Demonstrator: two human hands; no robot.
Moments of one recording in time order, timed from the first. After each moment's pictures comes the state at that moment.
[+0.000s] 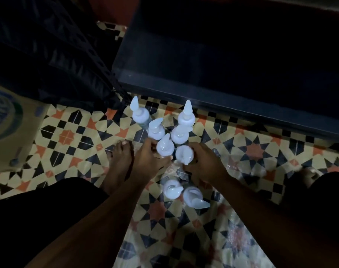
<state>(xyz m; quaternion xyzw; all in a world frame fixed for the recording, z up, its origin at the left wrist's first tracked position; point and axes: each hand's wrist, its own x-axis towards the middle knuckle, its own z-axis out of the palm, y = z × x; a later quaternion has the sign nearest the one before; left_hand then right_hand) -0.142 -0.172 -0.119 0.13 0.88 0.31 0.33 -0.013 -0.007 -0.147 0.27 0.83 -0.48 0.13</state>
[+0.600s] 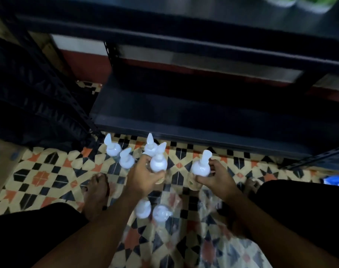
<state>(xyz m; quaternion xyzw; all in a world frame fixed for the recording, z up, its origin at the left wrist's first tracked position) -0.089 -0.117 -0.045 0.21 0.85 0.40 0.28 0.095 0.060 -0.039 0.44 0.74 -0.50 -0.02</state>
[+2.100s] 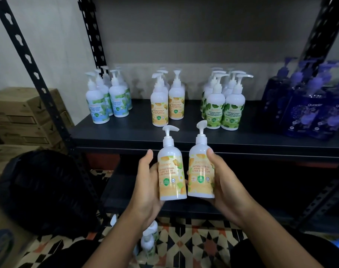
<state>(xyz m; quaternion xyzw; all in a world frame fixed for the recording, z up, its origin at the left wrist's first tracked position) -0.060 -0.074 0.258 0.18 0.48 0.73 0.46 0.075 0.045 0.266 0.24 0.51 -0.80 -0.21</state>
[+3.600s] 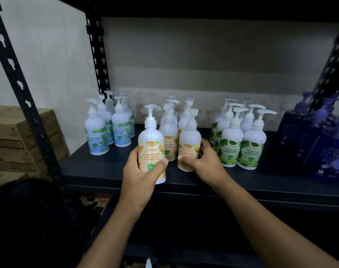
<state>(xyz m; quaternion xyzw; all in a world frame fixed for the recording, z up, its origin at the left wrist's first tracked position) -0.172 -0.015 0.293 0.28 0.62 0.72 0.12 -0.084 0.162 0.284 0.26 0.76 -0.50 -0.32</state>
